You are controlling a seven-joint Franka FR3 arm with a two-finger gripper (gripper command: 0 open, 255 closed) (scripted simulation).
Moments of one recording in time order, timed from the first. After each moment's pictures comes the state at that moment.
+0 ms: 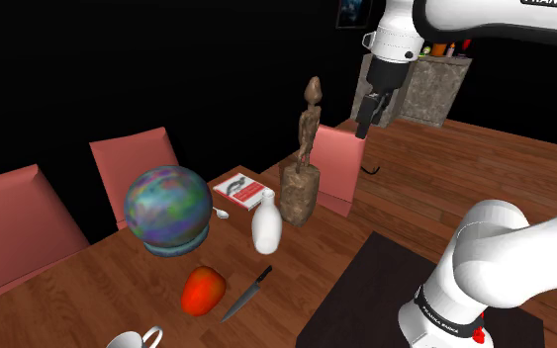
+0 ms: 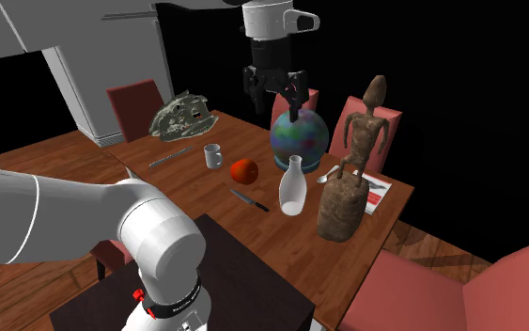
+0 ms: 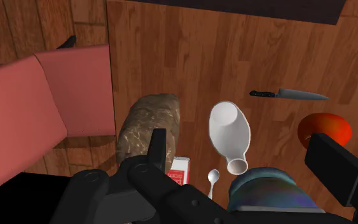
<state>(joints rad) 0.00 -0.83 -0.05 -2.31 -0.10 1.58 -0.12</state>
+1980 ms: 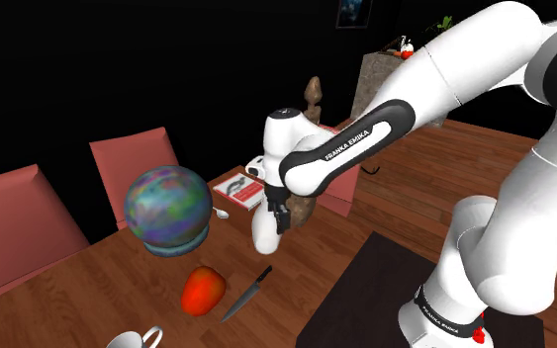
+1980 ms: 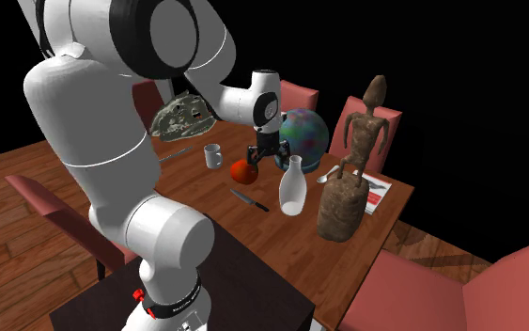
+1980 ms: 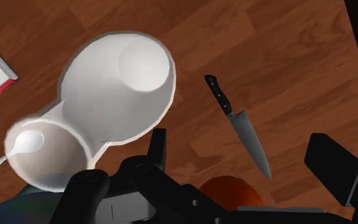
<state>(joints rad) 0.32 -0.11 -0.08 -2.49 -0.06 2.41 -0.73</state>
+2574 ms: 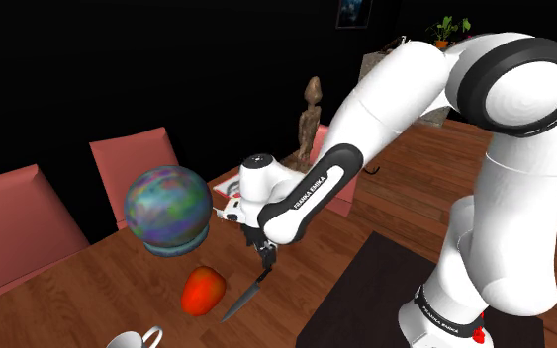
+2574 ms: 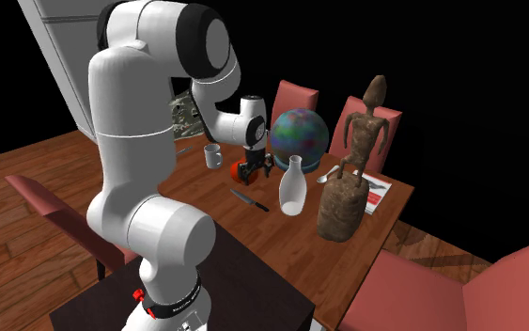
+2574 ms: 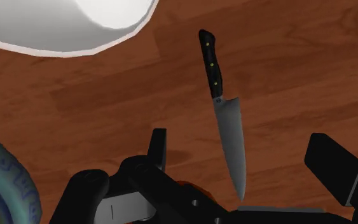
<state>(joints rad) 0.39 0.18 -0.01 -2.43 -0.05 2.62 -0.90</state>
